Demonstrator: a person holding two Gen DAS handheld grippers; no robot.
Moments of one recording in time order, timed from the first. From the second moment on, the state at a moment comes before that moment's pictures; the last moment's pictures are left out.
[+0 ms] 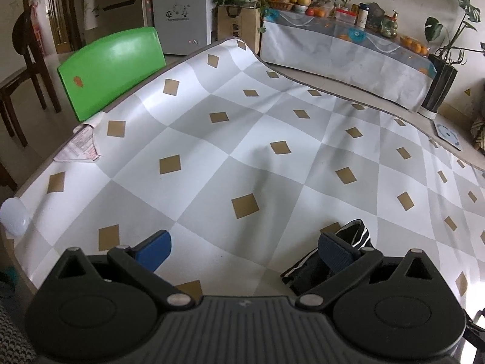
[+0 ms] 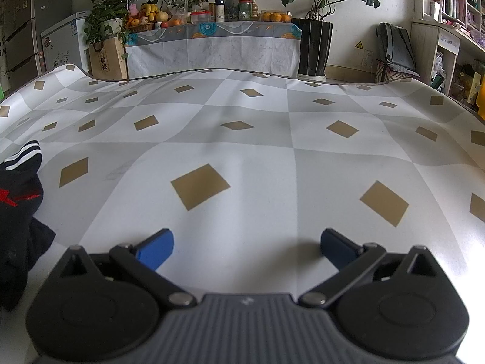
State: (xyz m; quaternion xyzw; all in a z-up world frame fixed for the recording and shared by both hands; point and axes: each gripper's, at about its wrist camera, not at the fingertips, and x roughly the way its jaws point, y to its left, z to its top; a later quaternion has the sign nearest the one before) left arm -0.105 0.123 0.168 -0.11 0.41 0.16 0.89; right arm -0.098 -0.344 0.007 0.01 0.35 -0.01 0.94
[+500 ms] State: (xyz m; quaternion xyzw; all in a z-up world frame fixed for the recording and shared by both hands) left arm -0.123 0.127 0.187 -0.10 0.39 0.12 0.91; right arm -0.098 -0.343 0.007 0.01 0.35 -0.01 0.94
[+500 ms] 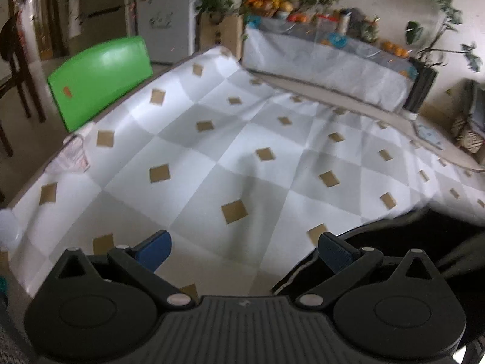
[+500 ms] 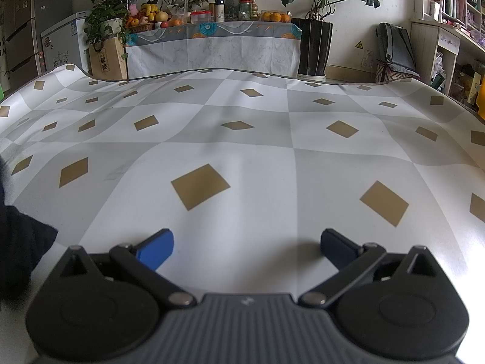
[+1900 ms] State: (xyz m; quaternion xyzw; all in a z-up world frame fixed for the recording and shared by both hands) left arm -0.257 0.030 0.181 0.04 0.39 -0.03 0.92; right arm -0.097 -0.344 0.005 0.01 0.35 -0.01 0.94
